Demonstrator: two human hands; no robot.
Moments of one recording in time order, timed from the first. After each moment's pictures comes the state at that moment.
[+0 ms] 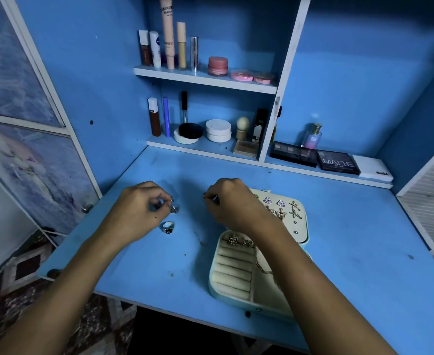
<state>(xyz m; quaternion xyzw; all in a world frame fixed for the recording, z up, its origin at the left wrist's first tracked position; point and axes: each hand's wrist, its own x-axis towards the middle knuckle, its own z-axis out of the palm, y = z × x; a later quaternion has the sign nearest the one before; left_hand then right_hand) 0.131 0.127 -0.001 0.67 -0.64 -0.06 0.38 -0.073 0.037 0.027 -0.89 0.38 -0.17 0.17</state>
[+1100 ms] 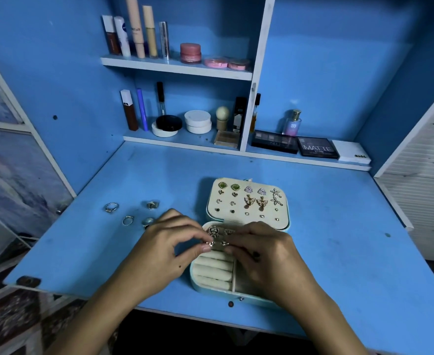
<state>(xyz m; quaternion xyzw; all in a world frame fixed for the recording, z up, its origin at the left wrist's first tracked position) 0.036 0.162 -0.005 0.51 -0.76 -0.09 0.38 -0.177 0.116 -0.017 -0.84 0.35 -0.40 0.16</state>
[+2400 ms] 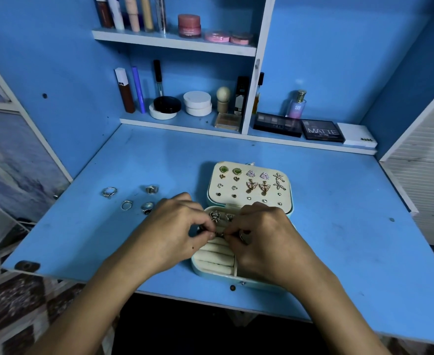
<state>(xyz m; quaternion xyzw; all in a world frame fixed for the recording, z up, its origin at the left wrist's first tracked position) 0.030 0.149 0.003 0.54 -0.79 -0.09 0.27 -0.167 0.118 0.005 -0.87 0.39 -0.26 0.16</state>
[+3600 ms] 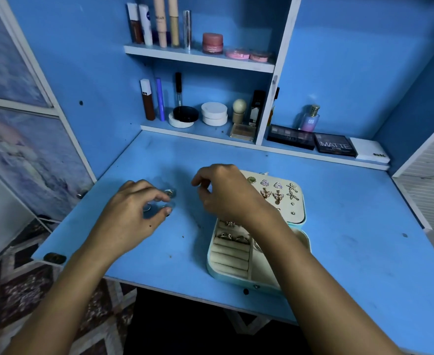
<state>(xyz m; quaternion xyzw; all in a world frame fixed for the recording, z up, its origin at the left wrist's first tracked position) 0.119 0.160 -0.015 0.67 -0.68 0.01 0.31 -0.072 0.062 0.035 -0.88 0.38 -0.19 0.20</state>
